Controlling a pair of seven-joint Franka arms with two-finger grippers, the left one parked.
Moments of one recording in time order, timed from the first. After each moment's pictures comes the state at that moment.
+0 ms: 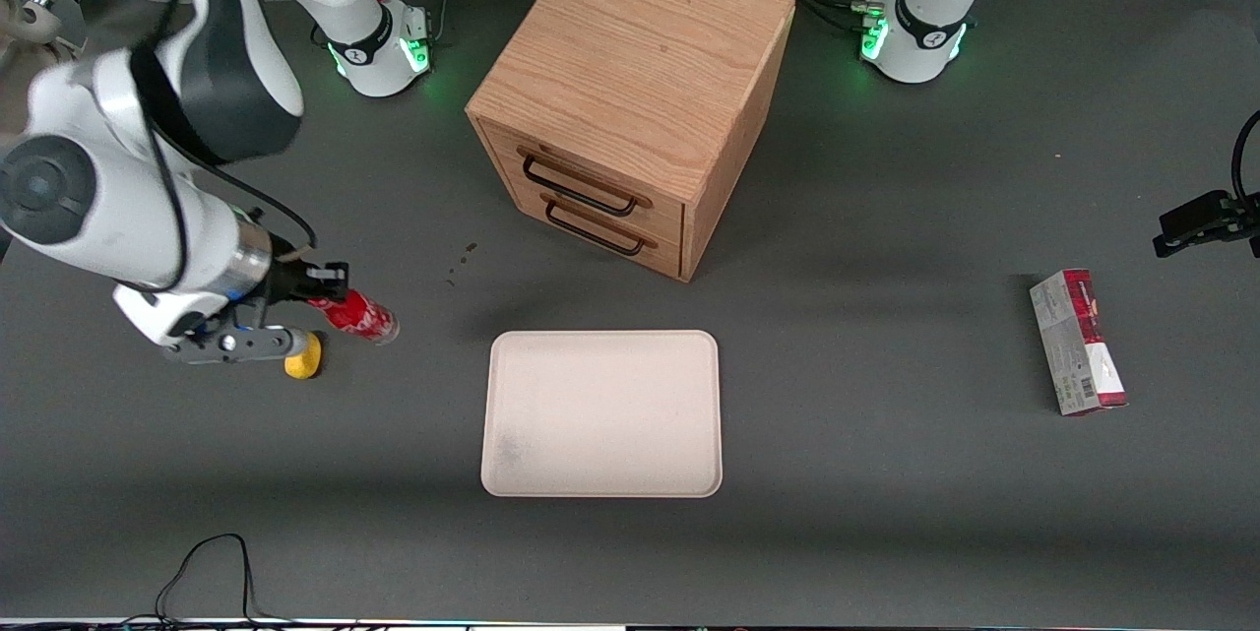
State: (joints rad) arm 0.30 0.32 -0.08 -1.35 0.04 1.54 0.19
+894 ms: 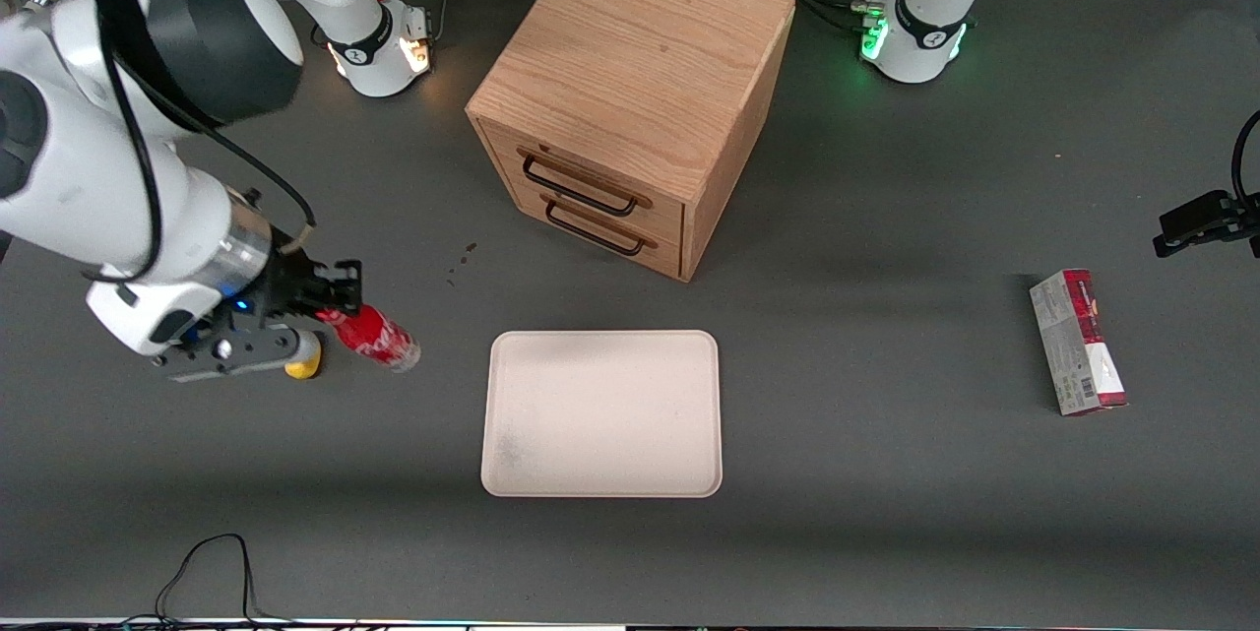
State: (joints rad) arm 0.32 0.56 -0.01 -0.89 0.04 1.45 0.19
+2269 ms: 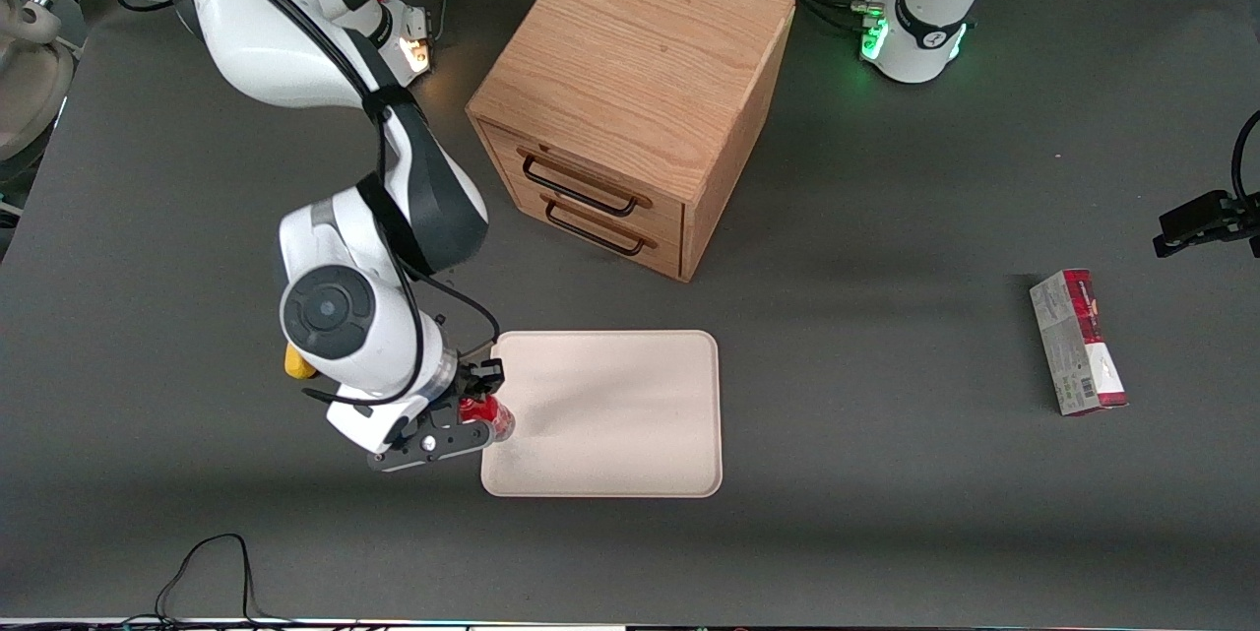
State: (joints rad) arm 0.40 0.88 -0.01 -0.82 -0.02 1.70 0.19
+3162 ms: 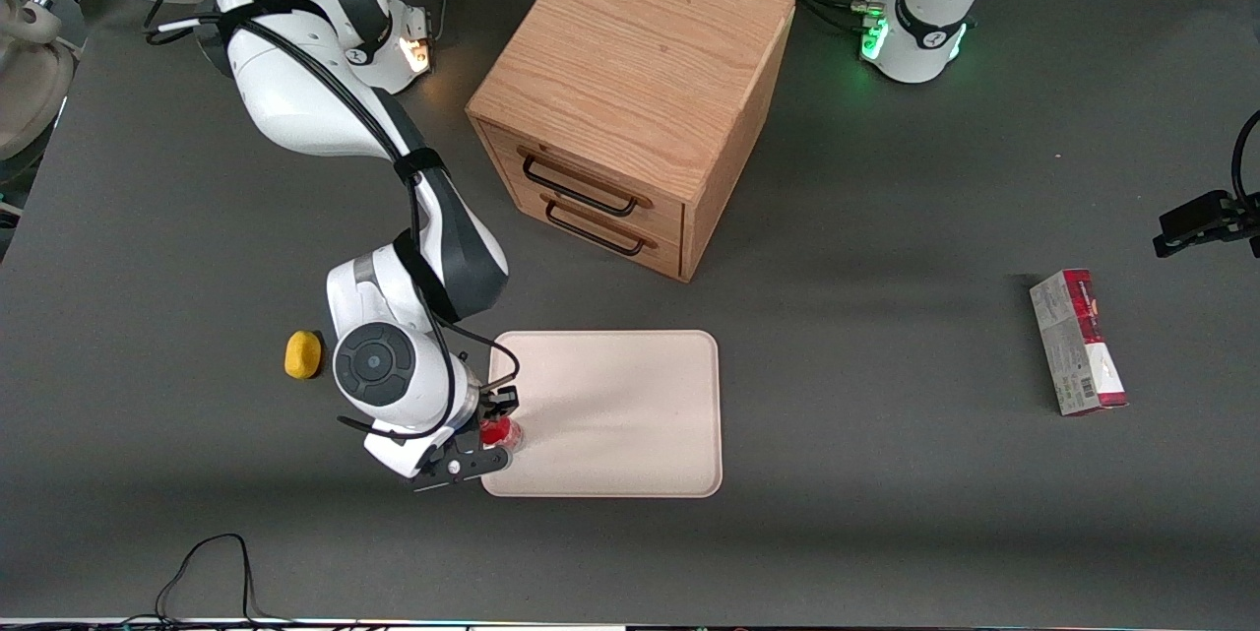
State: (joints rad) arm 0.39 0.98 -0.01 -0.82 -0.02 1.79 0.19
